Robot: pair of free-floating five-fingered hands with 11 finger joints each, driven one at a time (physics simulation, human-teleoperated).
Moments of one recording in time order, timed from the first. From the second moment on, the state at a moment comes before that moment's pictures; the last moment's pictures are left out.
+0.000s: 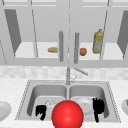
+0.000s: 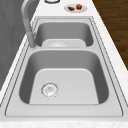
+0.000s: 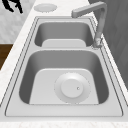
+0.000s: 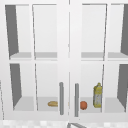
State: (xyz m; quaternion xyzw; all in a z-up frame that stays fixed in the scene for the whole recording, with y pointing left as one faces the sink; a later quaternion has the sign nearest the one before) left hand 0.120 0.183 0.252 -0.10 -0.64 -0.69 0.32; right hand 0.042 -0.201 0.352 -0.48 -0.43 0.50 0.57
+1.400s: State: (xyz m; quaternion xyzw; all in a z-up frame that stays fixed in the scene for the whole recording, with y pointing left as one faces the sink) left hand 0.120 0.183 0.252 -0.10 -0.64 -0.69 0.32; right hand 0.059 -0.189 0.378 -0.53 -0.41 0.33 0.66
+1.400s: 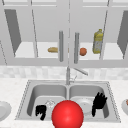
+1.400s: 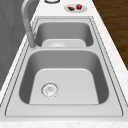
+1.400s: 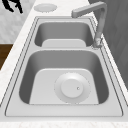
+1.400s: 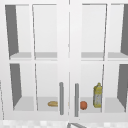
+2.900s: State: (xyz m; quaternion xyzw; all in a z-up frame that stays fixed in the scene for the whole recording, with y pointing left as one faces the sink) left hand 0.120 0.183 0.252 -0.10 -0.64 -0.69 0.32; right hand 0.021 -0.153 0.389 -0.38 -0.49 0.19 0.76
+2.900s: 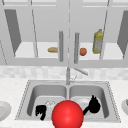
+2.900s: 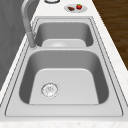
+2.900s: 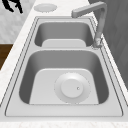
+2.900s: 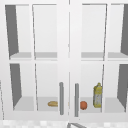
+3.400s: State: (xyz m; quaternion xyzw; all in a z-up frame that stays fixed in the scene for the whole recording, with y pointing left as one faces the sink) left hand 0.120 0.183 0.252 -0.10 -0.64 -0.69 0.32; right hand -0.023 -0.137 0.389 -0.35 -0.50 0.14 0.78
